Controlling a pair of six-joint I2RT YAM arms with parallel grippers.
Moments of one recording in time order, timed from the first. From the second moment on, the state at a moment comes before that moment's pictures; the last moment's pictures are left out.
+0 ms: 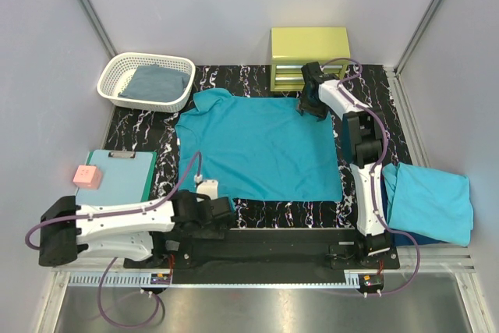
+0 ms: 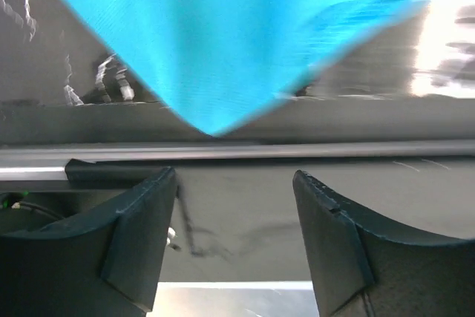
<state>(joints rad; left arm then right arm) -1.25 1.10 0.62 -1.01 -0.28 -1.21 0.26 2.38 2.01 -0.79 0.24 0.61</state>
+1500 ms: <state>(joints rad) -1.12 1.25 0.59 -0.66 -0.33 -1.06 0.25 2.37 1.99 -0.77 0.21 0.60</state>
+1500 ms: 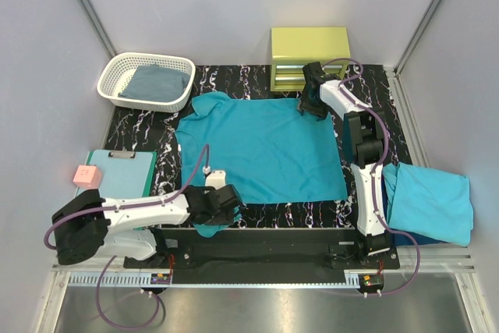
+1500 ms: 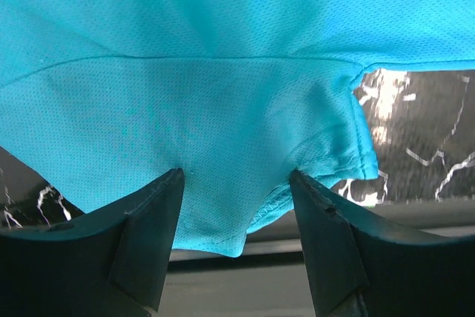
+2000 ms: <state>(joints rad) -1.20 1.18 0.60 -0.85 -0.30 -1.11 0.25 2.39 2.03 -0.76 0.18 0.58</state>
